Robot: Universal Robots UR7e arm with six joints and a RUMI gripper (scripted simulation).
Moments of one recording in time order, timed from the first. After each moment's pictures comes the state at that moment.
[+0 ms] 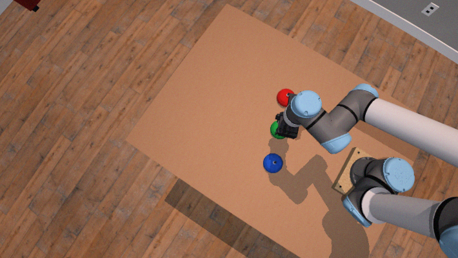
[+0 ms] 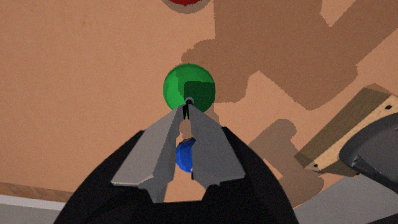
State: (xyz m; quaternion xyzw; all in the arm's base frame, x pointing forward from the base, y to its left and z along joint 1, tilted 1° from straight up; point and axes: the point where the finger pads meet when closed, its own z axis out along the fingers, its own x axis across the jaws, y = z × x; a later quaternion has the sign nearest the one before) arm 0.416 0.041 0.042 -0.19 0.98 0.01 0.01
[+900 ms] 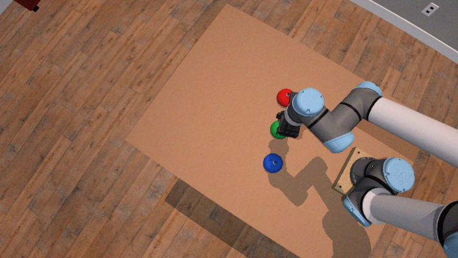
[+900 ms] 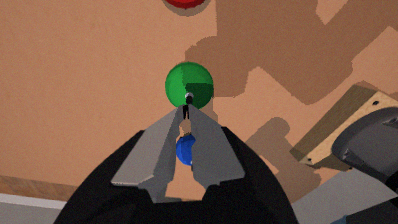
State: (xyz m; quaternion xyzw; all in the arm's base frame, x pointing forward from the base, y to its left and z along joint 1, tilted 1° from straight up) arm 0.416 0.041 0.059 -0.19 0.98 0.01 0.01
